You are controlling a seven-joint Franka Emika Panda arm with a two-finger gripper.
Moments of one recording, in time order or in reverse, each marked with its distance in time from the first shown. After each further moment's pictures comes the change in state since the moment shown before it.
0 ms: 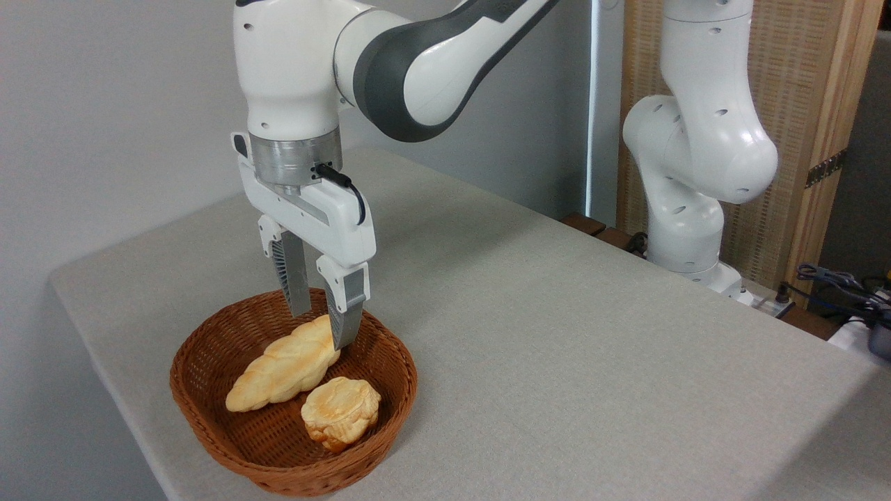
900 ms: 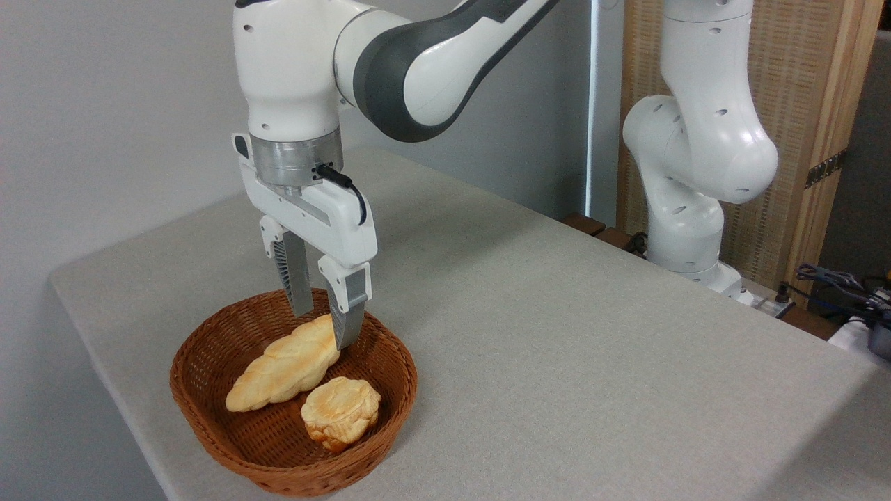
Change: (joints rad) arm 0.000 0.000 0.000 0.000 0.000 -0.011 0.000
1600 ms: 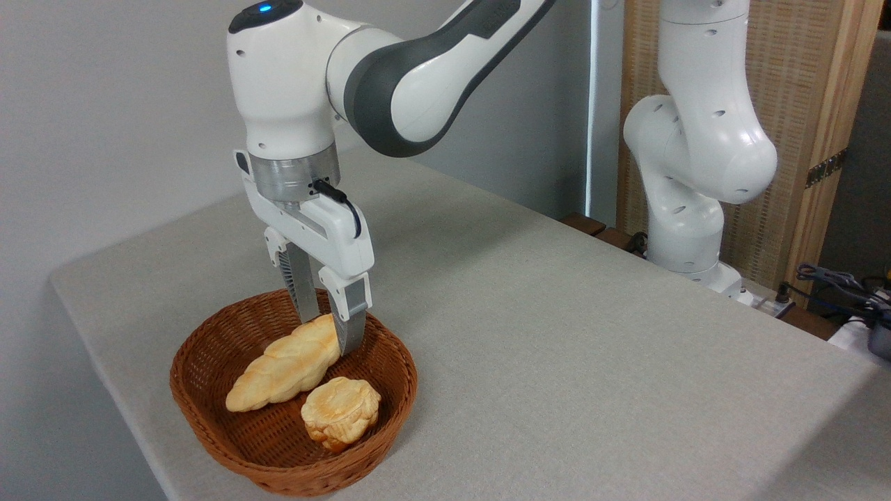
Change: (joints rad) arm -0.016 0.032 -0.007 -0.006 -0.001 -0.005 0.000
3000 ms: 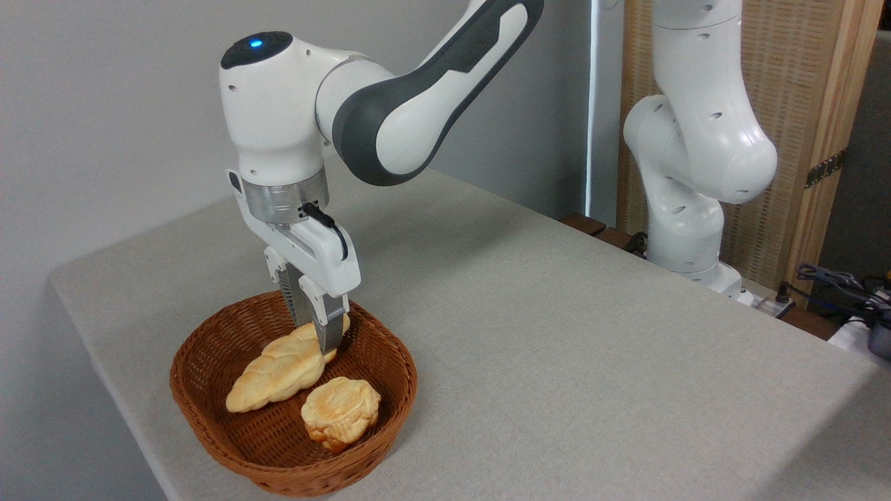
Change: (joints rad) arm -0.001 0.059 -0.033 0.001 -0.060 0.051 0.005
